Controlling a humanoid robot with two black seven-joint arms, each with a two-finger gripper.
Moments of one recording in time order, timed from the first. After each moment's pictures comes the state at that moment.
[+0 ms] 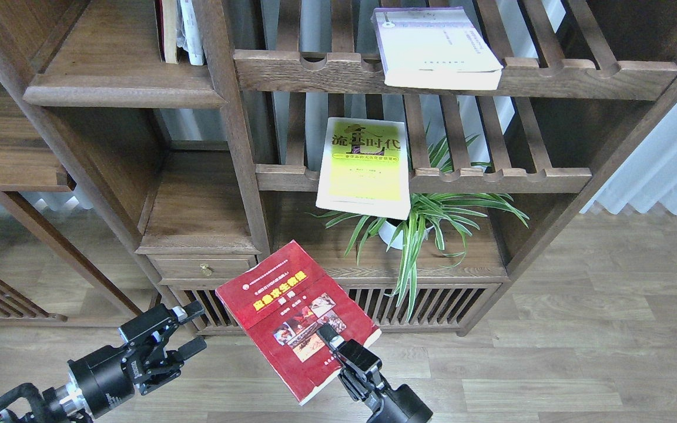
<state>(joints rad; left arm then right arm) -0.07 0.61 -0.62 -1.32 -0.79 -0.49 0.44 -0.28 0.02 0.79 1.29 0.06 0.58 0.01</state>
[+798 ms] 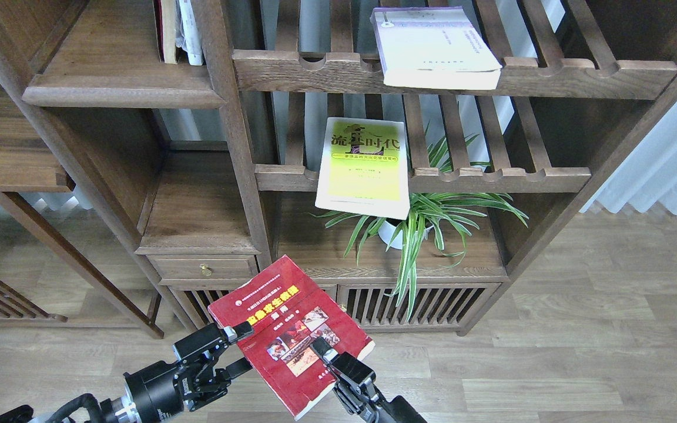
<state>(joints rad) -0.11 0.46 -0.53 -1.25 -0.73 -0.49 0.44 -0.30 0.02 0.77 1.29 0.07 0.58 0.01</state>
